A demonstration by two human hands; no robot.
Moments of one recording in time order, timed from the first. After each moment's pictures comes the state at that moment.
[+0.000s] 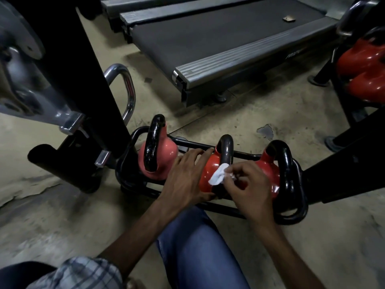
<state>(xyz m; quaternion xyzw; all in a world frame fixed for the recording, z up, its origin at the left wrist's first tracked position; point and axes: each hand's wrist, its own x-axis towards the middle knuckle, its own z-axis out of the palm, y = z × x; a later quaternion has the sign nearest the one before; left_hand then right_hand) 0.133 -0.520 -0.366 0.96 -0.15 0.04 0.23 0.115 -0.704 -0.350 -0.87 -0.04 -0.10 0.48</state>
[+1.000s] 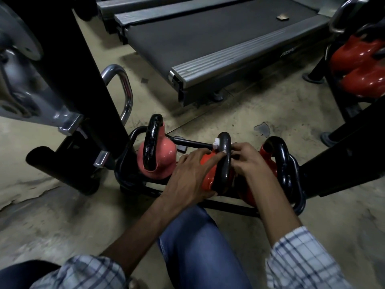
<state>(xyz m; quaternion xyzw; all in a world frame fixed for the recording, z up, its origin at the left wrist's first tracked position) 0.134 -0.525 -0.361 0.95 -0.21 0.03 0.20 0.192 -0.705 -0.345 -0.49 0.32 0.18 0.79</state>
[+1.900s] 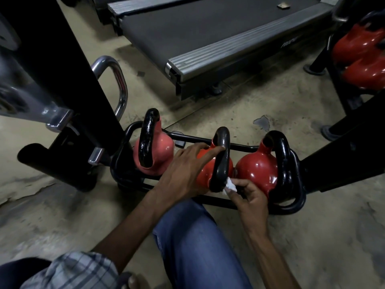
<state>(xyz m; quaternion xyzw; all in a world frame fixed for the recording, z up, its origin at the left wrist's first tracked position) 0.144 -0.515 -0.365 0.95 -0.25 0.01 0.20 0.082 -0.711 -0.406 -0.71 0.18 -0.03 0.68</state>
